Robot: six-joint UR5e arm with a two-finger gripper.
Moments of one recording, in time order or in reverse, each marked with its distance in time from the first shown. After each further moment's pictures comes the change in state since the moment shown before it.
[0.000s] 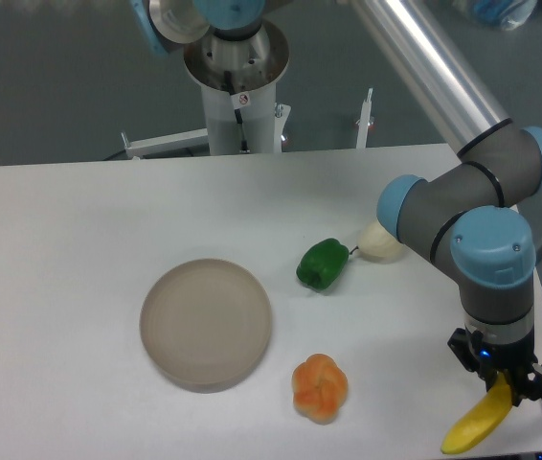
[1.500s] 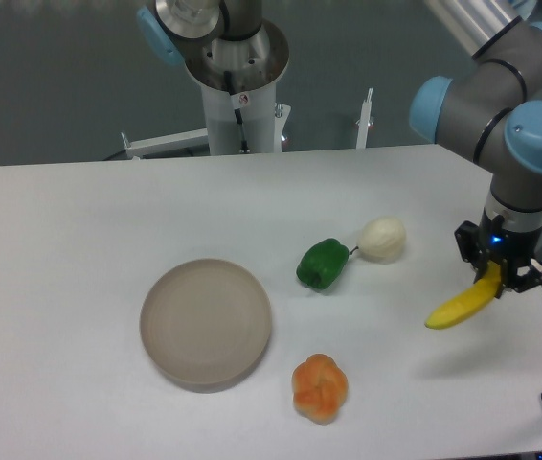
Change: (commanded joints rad) arm 0.187 0.255 -0.426 -0.095 -0.167 0.165
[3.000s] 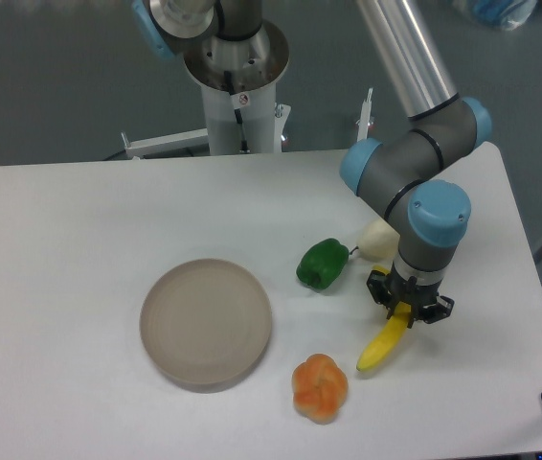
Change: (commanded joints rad) arm -0.126 -0.081 -0.143 0.173 0.012 -0.309
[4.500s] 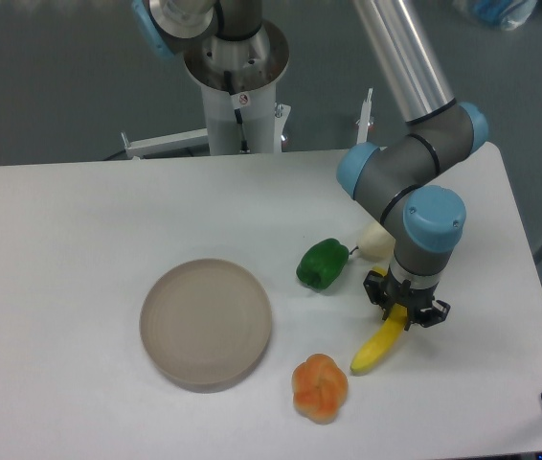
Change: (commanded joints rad) arm -0.005 -0.009 0.015 -0.002 0.005 0.026
